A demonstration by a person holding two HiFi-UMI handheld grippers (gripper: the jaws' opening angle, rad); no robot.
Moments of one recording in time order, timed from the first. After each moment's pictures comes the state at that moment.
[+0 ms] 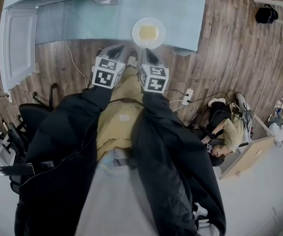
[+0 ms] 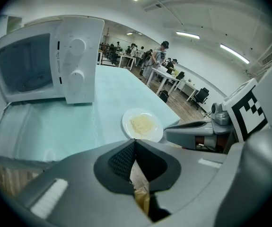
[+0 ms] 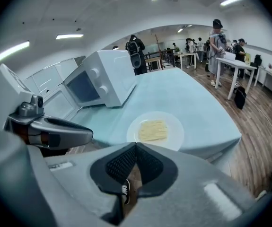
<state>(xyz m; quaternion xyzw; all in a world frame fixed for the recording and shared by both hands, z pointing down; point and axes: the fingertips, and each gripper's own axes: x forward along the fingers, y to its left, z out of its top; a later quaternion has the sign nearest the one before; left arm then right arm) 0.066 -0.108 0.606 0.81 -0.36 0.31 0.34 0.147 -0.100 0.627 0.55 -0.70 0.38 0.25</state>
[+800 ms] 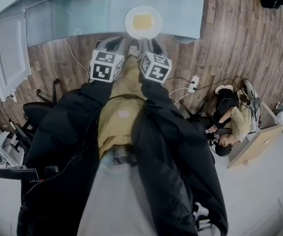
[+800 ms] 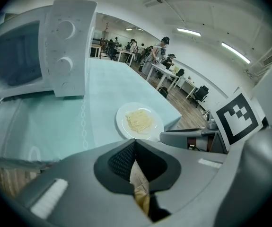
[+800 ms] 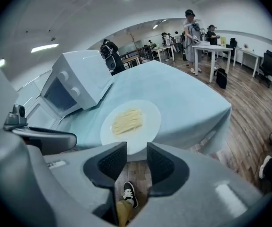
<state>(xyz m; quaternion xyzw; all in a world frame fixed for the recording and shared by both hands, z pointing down) 0.085 -0.111 0.636 0.80 -0.35 0.33 0.35 0.184 -0.095 0.680 0.61 -0.63 0.45 0.20</state>
